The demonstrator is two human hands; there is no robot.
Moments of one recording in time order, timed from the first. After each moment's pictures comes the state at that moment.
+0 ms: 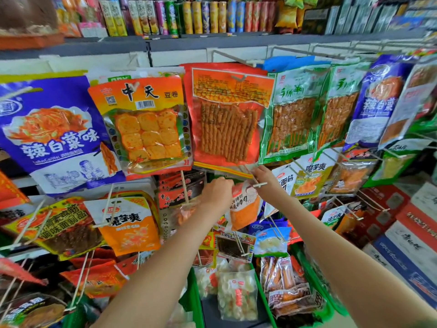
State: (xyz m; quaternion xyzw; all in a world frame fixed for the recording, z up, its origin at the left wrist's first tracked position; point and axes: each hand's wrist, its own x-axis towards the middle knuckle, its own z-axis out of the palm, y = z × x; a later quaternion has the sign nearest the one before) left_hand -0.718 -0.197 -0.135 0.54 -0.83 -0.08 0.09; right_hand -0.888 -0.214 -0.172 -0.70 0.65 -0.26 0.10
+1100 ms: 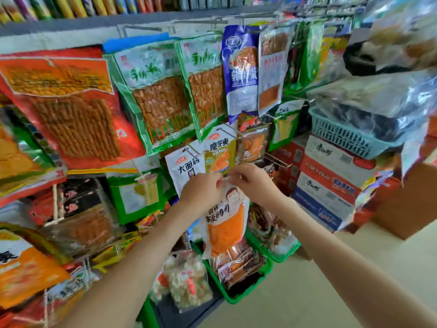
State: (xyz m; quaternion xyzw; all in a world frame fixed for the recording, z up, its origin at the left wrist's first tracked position) left_hand -0.891 -0.100 -0.128 0.38 -0.90 -0.17 0.10; right_hand -1.039 -0.035 -0.148 -0.64 0.68 -0.35 0.10
